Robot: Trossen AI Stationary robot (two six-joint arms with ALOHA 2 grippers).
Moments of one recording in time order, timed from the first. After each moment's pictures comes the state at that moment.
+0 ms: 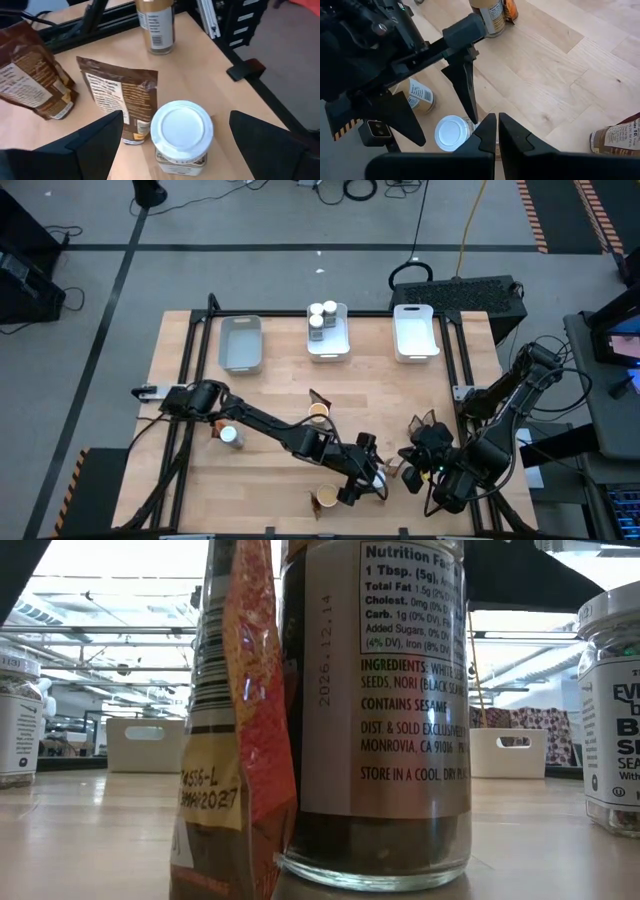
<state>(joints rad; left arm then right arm) -0.35 2.24 1.81 -0.14 -0.01 0.11 0.89 1.44 1.25 -1.09 0.65 1.63</state>
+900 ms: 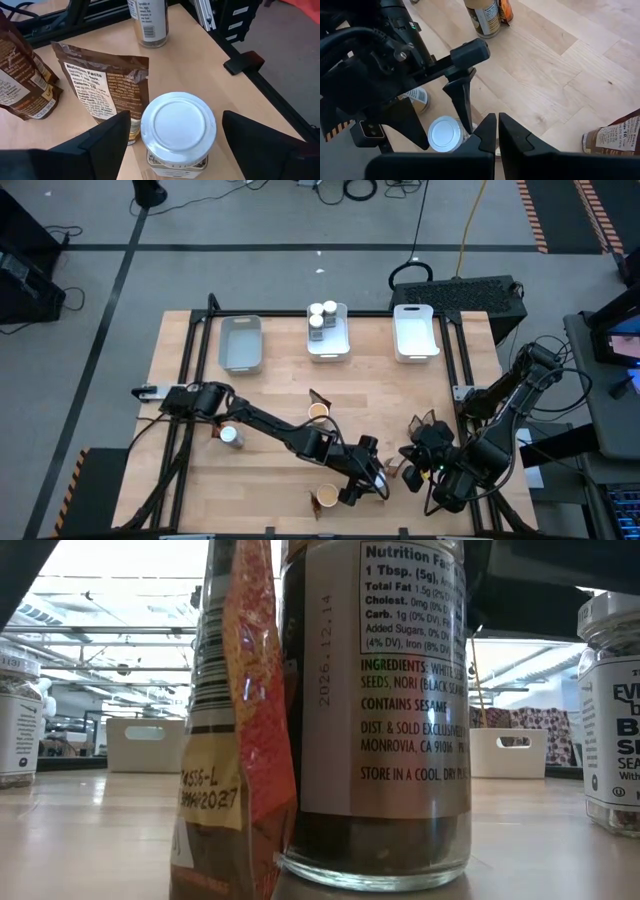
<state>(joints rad) -0.34 2.29 1.81 -0.11 0.03 0.11 0.89 1.44 1.25 -1.11 0.66 1.63</state>
